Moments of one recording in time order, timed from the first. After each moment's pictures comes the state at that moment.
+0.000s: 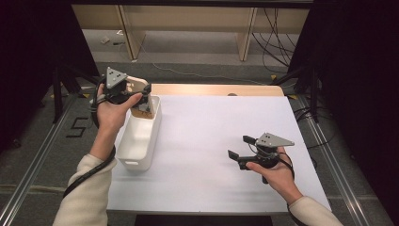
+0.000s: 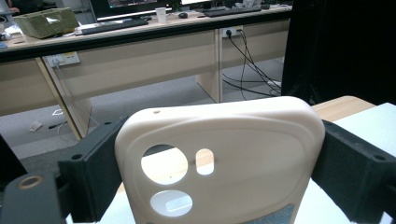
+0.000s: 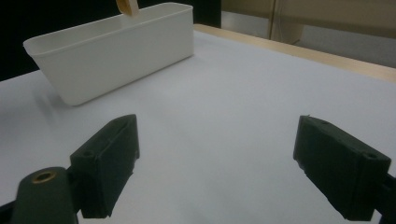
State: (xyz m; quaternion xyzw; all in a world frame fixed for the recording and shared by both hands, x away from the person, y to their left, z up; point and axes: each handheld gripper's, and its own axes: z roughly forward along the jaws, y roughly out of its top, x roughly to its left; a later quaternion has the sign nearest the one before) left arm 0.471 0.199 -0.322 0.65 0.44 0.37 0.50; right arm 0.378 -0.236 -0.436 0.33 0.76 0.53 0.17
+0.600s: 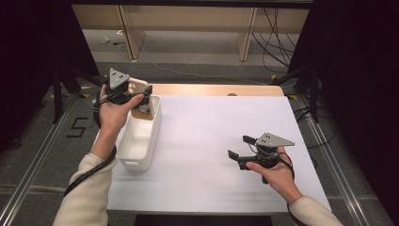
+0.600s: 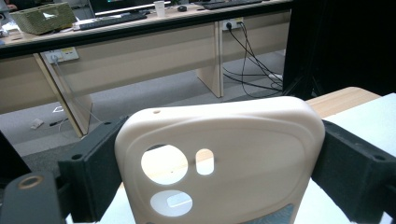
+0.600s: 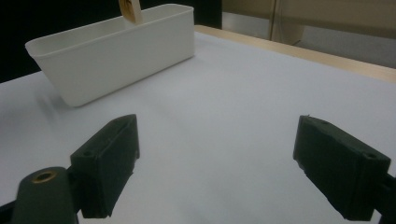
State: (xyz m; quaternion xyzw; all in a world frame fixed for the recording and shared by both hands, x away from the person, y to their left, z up) left arm 0.478 0.197 -0.329 0.66 0.44 0.36 0.48; right arm 0.378 -0.236 -0.435 0.33 0.76 0.53 0.17
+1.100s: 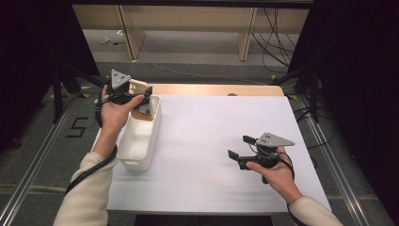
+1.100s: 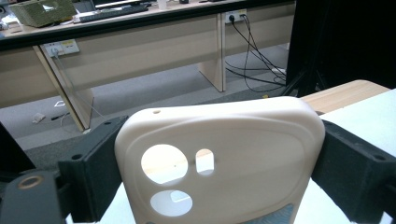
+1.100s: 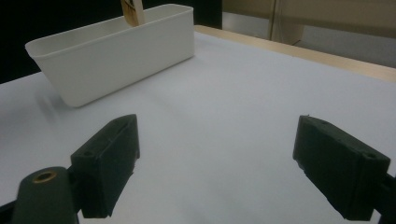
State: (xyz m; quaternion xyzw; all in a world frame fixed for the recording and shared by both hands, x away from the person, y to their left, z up) left arm 0.487 0.200 -0.340 0.67 0.45 0.36 0.47; right arm 0.378 -0.236 -0.435 0.33 0.76 0.53 0.17
